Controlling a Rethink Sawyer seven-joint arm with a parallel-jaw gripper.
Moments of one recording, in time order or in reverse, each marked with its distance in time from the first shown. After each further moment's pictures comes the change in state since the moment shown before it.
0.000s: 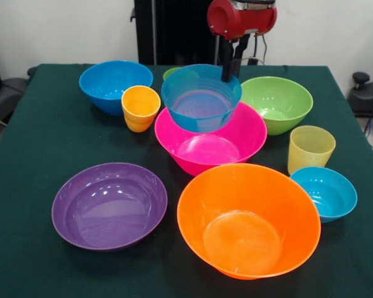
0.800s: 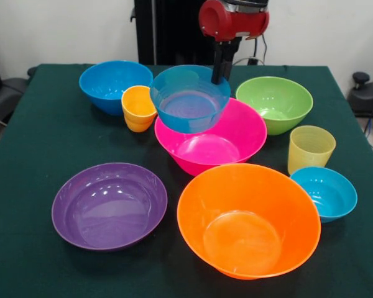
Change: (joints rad) arm 0.052 0.011 -0.091 -0.030 -0.001 -0.022 0.000
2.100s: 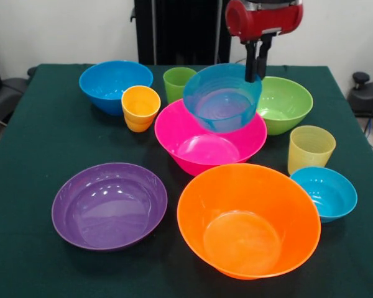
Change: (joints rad) arm -0.001 0.021 -0.010 -0.012 0.298 -0.018 0.013
